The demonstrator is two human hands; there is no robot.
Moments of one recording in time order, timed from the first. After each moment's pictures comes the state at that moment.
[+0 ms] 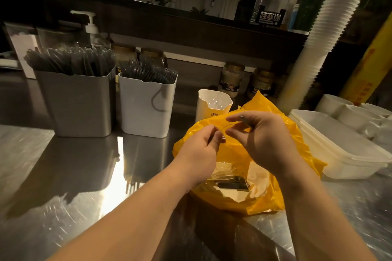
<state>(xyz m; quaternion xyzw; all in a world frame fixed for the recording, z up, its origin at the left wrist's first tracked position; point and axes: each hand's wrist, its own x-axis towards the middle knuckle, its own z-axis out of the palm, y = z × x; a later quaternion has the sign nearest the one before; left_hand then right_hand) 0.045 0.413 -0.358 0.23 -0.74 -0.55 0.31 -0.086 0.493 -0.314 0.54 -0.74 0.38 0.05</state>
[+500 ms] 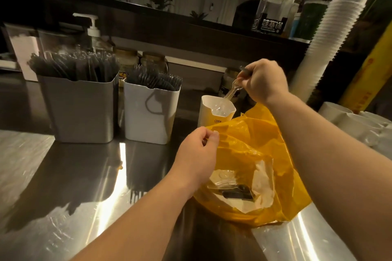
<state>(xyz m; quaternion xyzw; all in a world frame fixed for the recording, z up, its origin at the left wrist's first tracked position) 0.049 0.403 -0.357 0.30 -0.70 -0.54 0.36 -0.150 0.393 -0.232 0.50 -0.79 0.29 0.21</state>
